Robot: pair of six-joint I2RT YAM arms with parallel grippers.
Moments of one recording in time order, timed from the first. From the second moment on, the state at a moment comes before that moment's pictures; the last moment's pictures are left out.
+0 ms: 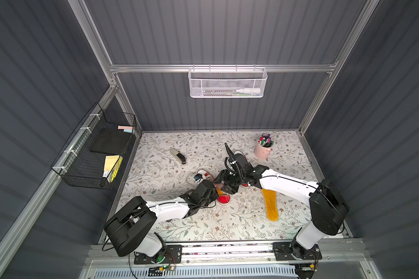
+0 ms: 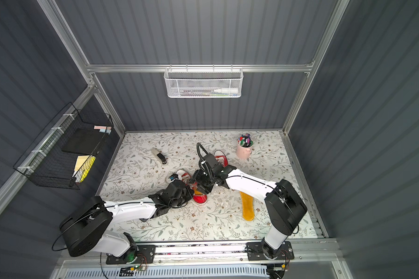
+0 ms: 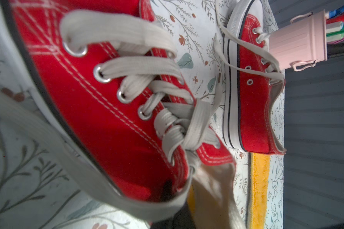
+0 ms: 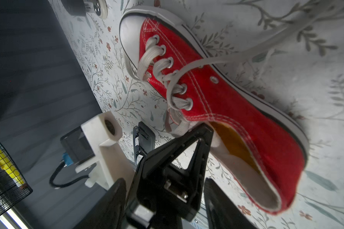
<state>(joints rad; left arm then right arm) -0.79 1.46 0.56 0.19 -0.09 -1.16 0.77 1.67 1.12 -0.33 -0.40 1.31</state>
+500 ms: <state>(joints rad) -0.78 1.45 0.54 0.19 -0.06 -1.16 0.76 1.82 1.12 -0.15 -0.47 1.40</state>
